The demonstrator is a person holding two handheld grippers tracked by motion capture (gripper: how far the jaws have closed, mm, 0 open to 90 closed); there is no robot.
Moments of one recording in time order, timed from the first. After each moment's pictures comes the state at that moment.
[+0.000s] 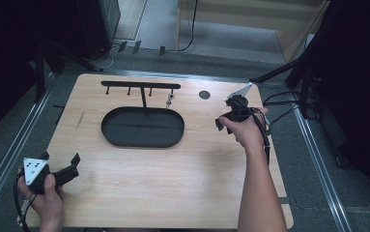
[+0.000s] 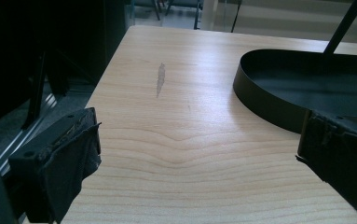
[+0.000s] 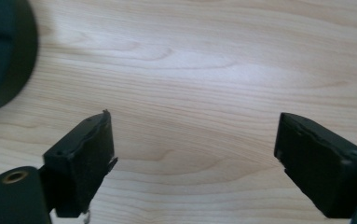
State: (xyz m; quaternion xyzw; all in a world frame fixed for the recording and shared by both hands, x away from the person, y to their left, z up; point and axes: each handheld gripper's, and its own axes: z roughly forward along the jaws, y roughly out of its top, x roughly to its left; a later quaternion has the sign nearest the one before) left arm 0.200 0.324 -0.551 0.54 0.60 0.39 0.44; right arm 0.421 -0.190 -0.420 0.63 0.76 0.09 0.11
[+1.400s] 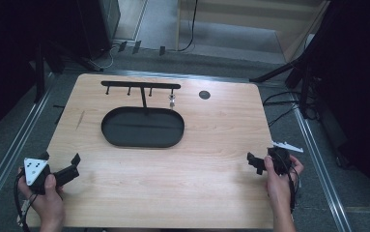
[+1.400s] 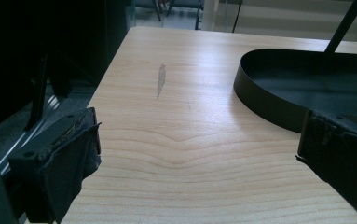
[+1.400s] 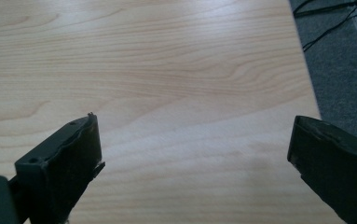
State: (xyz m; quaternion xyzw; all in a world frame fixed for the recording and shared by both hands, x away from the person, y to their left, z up) left arm 0.200 0.323 -0.551 0.54 0.60 0.39 0.44; right arm 0.305 -0.318 -0.515 0.65 0.66 0.31 0.21
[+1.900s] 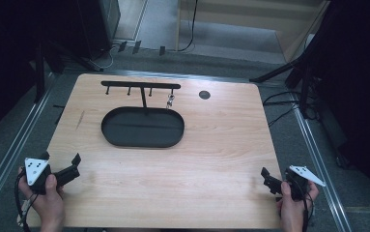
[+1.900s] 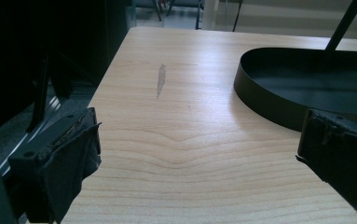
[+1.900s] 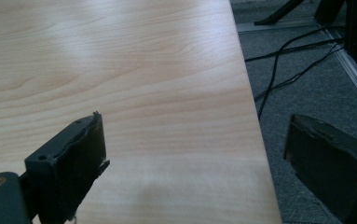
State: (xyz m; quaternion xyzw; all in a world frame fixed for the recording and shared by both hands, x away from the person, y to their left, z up) left arm 0.200 0.322 -0.551 0.55 0.59 0.40 0.44; right arm 0.243 -0.364 -0.540 0.62 0.63 0.39 0.26
